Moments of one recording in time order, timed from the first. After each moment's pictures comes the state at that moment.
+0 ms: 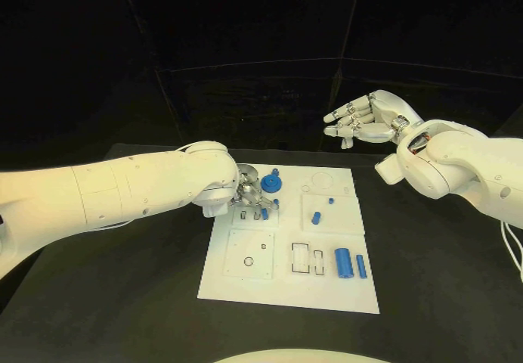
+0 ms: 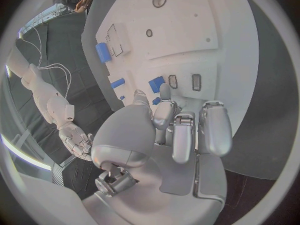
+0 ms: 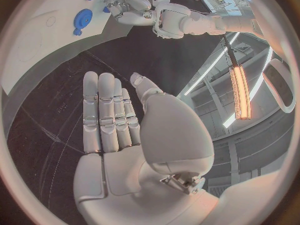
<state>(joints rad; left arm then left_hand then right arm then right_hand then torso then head) 1.41 -0.55 -0.23 1.33 -0.89 0.12 -0.56 1.16 0.09 -0.30 0.28 0.05 0.99 0.04 0.57 0.53 1.38 -0.03 1.19 1.15 1.47 -0.08 1.57 1.31 0.08 1.42 0.02 1.39 1.24 1.39 -0.83 -0.05 1.45 -0.68 -0.34 0.19 1.34 -0.09 0.17 0.02 0.30 1.00 0.16 0.10 0.07 1.17 0.08 0.34 0.33 1.31 0.00 0.57 0.85 0.18 1.03 0.12 0.77 0.60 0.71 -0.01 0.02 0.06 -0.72</state>
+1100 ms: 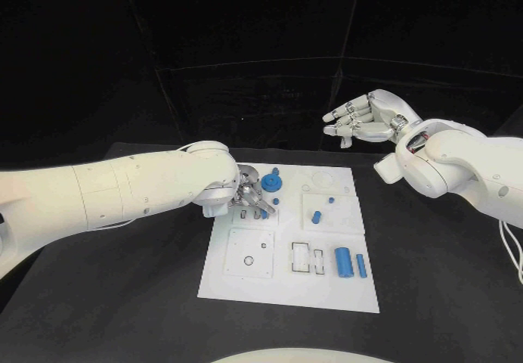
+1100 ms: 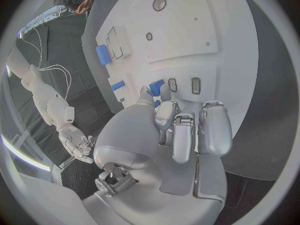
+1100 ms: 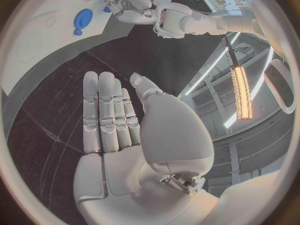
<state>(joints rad) 1.41 -0.55 -0.23 1.33 -0.89 0.14 -0.56 1.32 0.15 -0.21 0.18 0.05 0.94 0.04 0.60 0.60 1.37 -0.03 1.19 1.14 1.47 -0.08 1.57 1.31 0.08 1.42 0.02 1.39 1.23 1.39 -0.82 -0.05 1.44 -0.68 -0.34 0.18 1.34 -0.09 0.17 0.02 0.30 1.00 0.16 0.10 0.07 1.16 0.08 0.34 0.32 1.32 0.00 0.56 0.82 0.18 1.03 0.12 0.77 0.60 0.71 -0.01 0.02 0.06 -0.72</state>
